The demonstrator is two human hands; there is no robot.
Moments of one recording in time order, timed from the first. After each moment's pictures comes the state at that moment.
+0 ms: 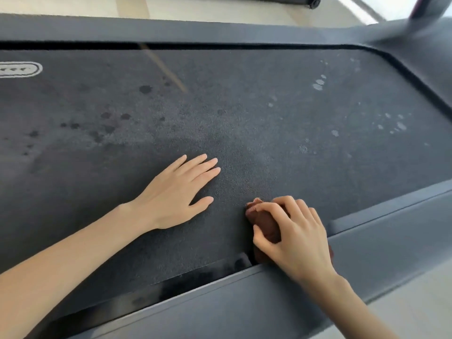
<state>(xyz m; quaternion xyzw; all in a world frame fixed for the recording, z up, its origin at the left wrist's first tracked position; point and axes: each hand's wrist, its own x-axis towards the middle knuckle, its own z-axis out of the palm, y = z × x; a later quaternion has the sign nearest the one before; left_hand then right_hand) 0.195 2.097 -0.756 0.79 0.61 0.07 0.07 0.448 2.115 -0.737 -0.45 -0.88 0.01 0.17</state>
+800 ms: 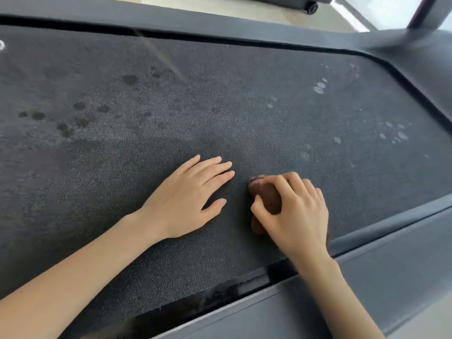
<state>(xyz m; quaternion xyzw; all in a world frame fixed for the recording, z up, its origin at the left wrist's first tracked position) 0.224 2.126 -0.770 0.78 0.60 0.14 0.06 0.424 2.169 -0.744 -0.51 -0.83 -0.02 0.22</state>
